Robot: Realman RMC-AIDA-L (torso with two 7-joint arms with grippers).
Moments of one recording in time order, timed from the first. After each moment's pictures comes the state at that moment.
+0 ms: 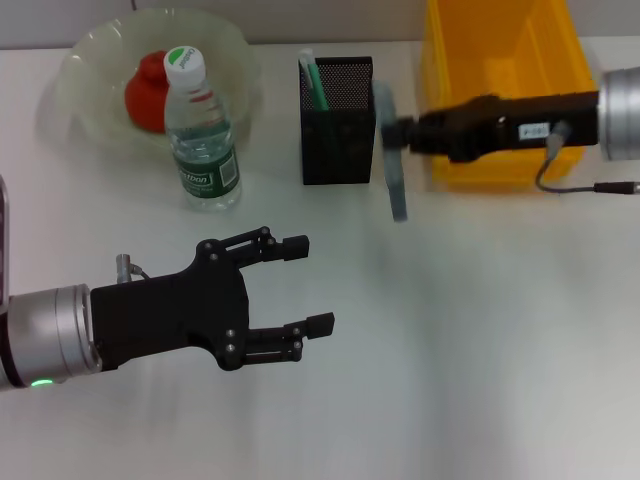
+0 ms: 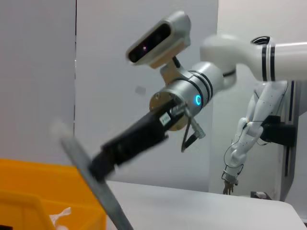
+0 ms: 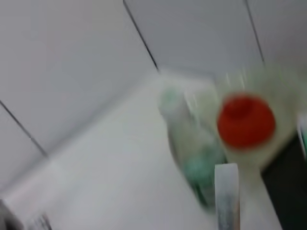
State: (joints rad) left arm -0.31 -2.07 1.23 0.61 1.46 1.60 -0.97; right arm 0.56 2.08 -1.05 -1.01 -1.88 -1.43 2.06
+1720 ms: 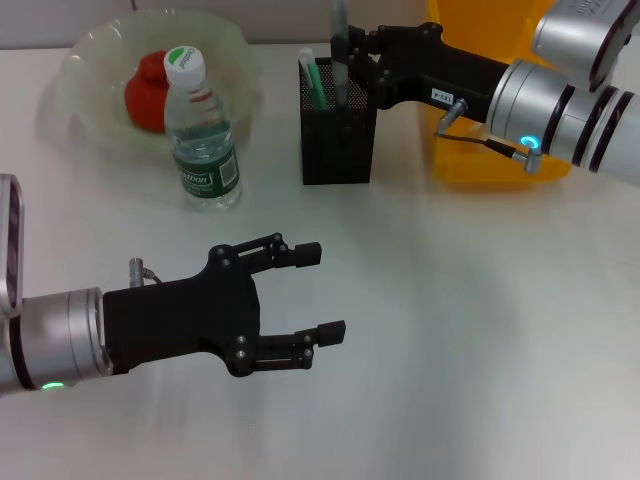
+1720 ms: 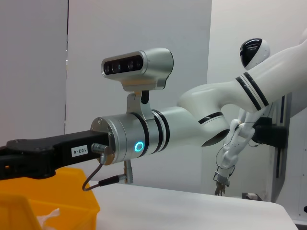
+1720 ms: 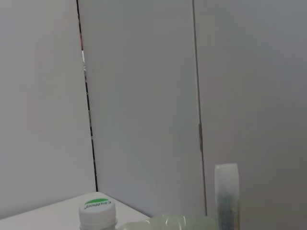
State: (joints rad) left arm -0.33 -2.07 1.24 0.57 1.46 1.60 -0.96; right arm 0.78 2.09 -1.12 -0.29 -1.19 -1.04 0.96
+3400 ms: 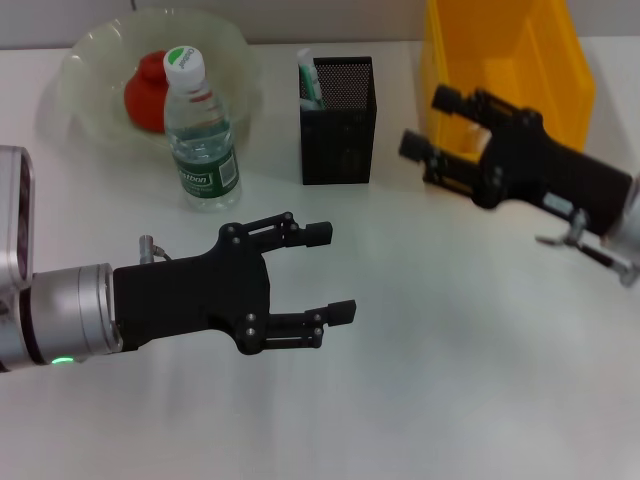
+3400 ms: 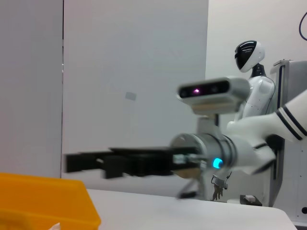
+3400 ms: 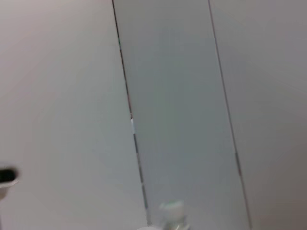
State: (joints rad) left arm -0.38 -2.07 1.23 0.56 1.45 1.60 -0.97; right arm 0.44 2.08 -1.11 -0.44 -1.20 -1.44 0.97
